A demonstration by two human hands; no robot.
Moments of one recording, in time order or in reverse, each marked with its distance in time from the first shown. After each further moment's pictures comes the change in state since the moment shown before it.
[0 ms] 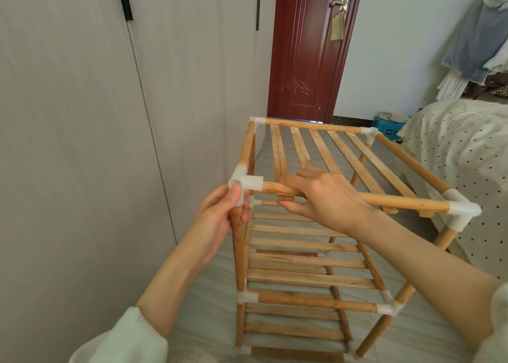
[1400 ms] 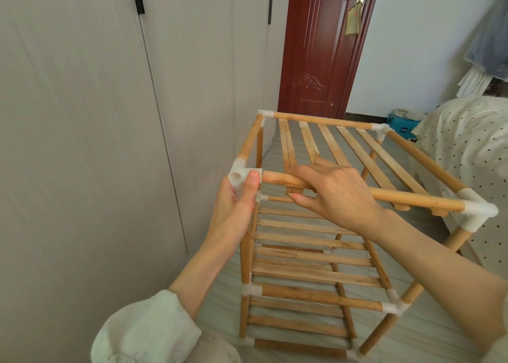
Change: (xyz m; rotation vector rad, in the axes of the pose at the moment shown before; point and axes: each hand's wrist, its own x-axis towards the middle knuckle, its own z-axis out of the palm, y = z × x) left_hand -0.006 0.001 0.035 0.315 0.233 0.098; right_hand -0.008 0.006 0.002 -0.045 0.248 -0.110
